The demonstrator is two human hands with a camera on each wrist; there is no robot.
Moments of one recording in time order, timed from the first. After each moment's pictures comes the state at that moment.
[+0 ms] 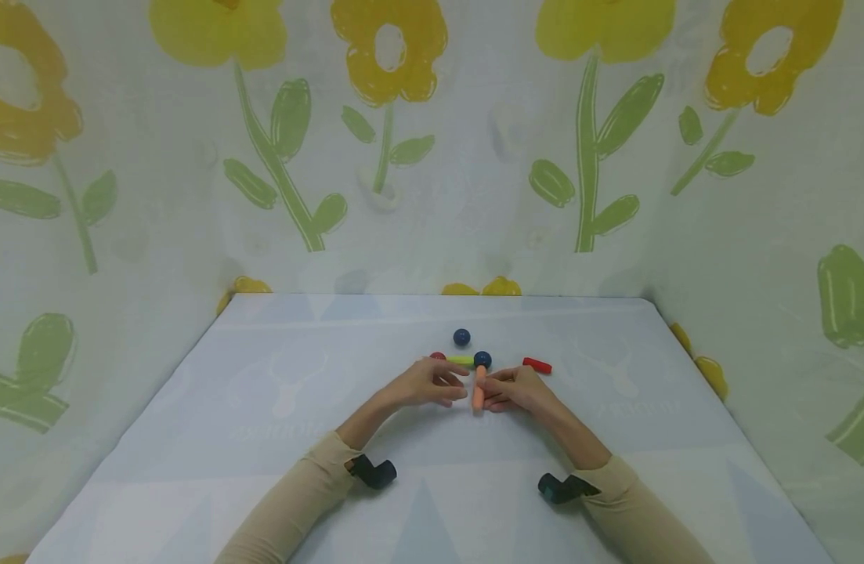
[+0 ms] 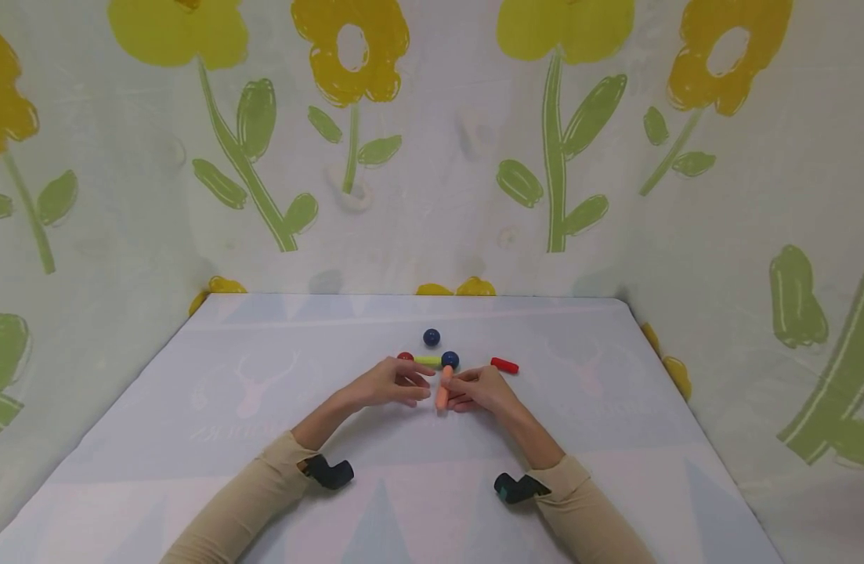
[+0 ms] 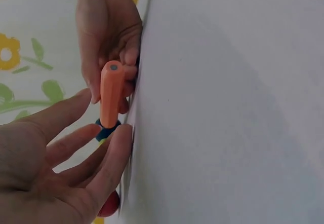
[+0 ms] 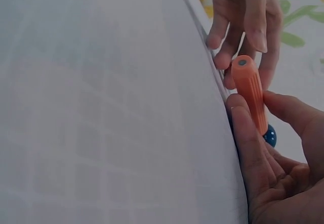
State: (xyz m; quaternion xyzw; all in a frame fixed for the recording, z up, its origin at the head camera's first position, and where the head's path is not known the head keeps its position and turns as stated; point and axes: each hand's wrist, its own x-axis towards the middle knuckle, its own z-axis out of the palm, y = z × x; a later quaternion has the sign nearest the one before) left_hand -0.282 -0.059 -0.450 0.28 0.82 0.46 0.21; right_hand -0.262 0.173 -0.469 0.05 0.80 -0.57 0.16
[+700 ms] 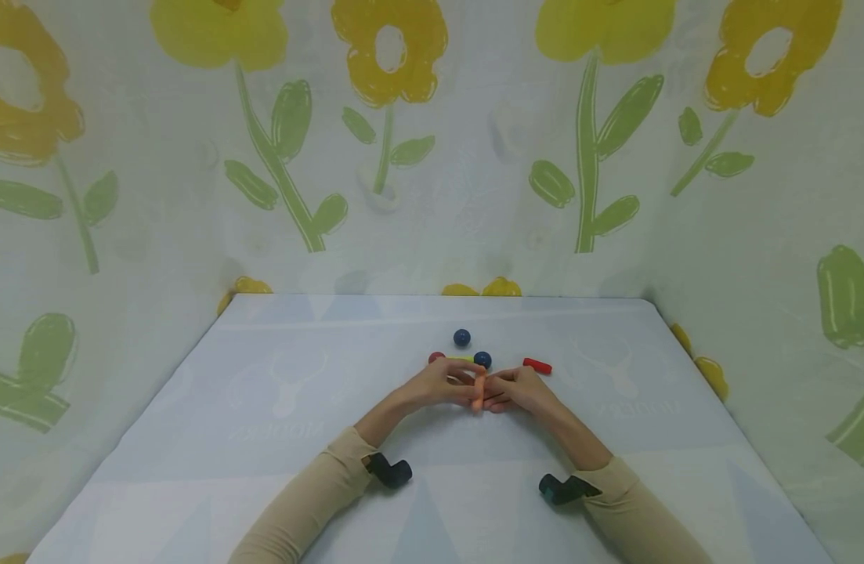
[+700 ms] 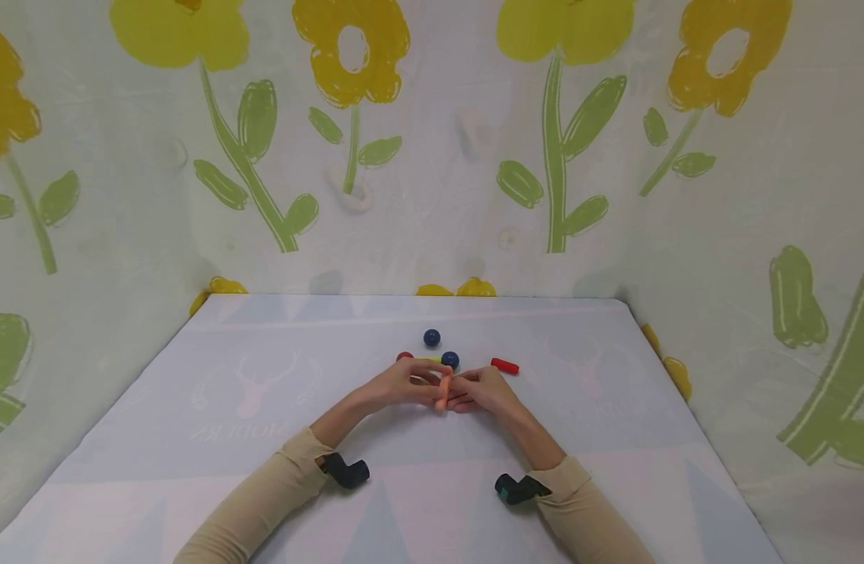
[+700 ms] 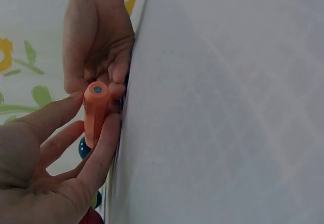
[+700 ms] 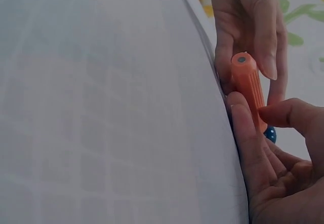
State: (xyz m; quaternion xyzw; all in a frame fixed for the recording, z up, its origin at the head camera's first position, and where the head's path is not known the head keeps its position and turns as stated) left_hand -0.283 -0.039 -0.457 0.29 0.80 0.48 0.20; right_hand -0.259 0.179 -0.468 0.00 0.80 -0.58 0.16
